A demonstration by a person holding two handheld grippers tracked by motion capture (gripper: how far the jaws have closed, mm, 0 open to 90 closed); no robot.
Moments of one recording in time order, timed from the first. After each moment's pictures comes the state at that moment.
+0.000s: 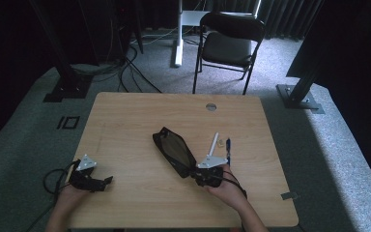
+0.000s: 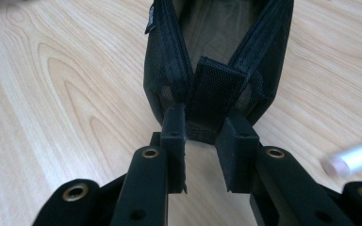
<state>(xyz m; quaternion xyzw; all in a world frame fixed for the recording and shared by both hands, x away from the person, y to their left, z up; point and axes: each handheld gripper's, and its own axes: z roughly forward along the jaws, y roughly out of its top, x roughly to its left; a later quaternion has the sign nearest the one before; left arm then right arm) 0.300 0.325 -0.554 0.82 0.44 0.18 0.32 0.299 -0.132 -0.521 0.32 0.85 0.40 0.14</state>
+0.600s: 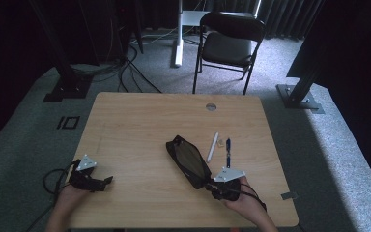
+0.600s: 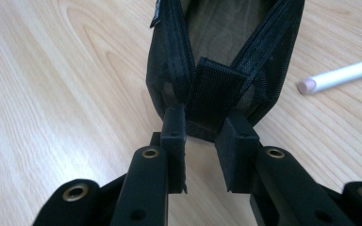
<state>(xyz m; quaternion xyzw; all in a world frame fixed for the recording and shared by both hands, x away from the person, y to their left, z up) 0.300 0.325 -0.554 0.82 0.44 0.18 0.32 0.262 -0.176 -0.519 0.30 0.86 0.38 0.13</state>
